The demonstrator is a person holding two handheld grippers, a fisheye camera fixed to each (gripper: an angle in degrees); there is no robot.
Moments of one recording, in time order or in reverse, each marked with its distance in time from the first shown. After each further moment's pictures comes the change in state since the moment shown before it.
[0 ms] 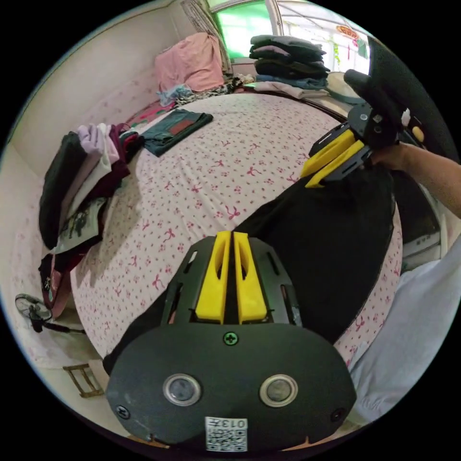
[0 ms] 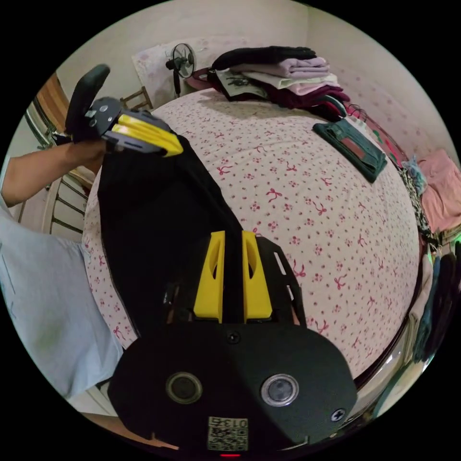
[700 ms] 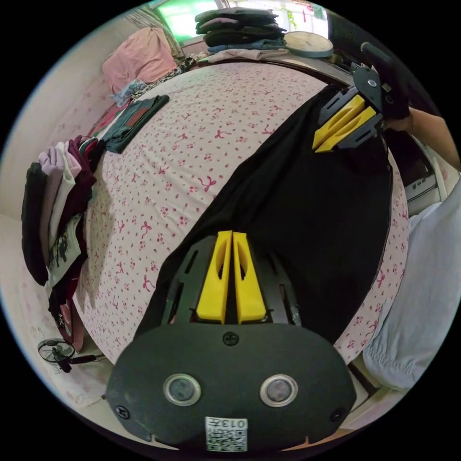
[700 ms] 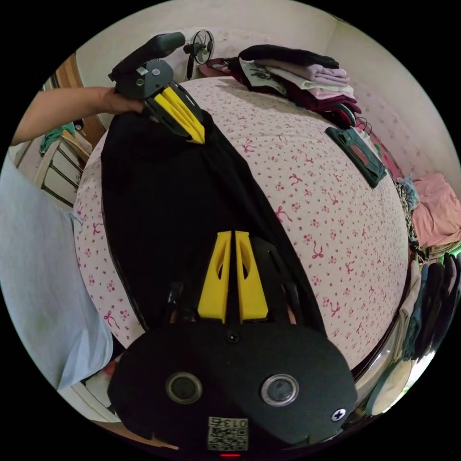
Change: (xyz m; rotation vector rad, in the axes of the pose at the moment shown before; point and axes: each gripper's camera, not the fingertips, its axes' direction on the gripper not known) left arm 0.040 0.005 -0.003 -0.132 0.028 0.222; right arm -0.063 0.023 0.011 -0.033 0.100 -0.089
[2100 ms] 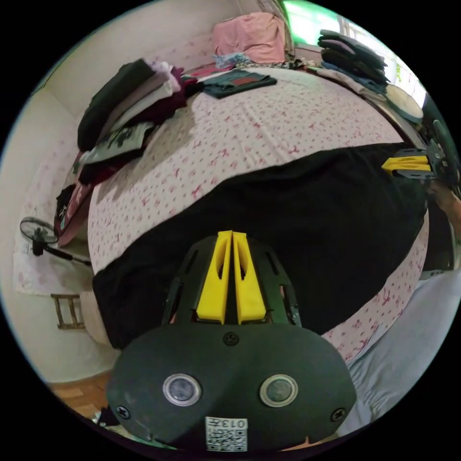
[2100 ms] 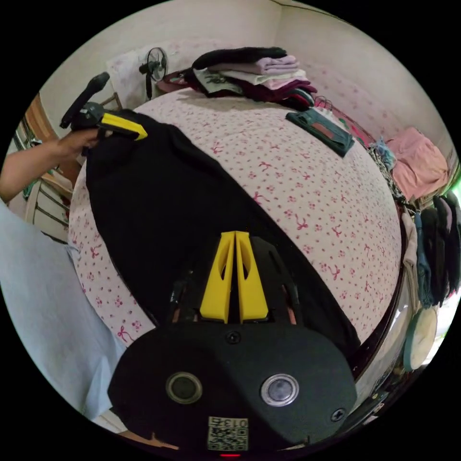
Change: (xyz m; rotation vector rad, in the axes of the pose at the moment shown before) left arm -0.105 0.083 -0.217 -0.047 -0.126 -0.531; right arm -0.055 -0.002 -0.018 0.028 0.054 0.231
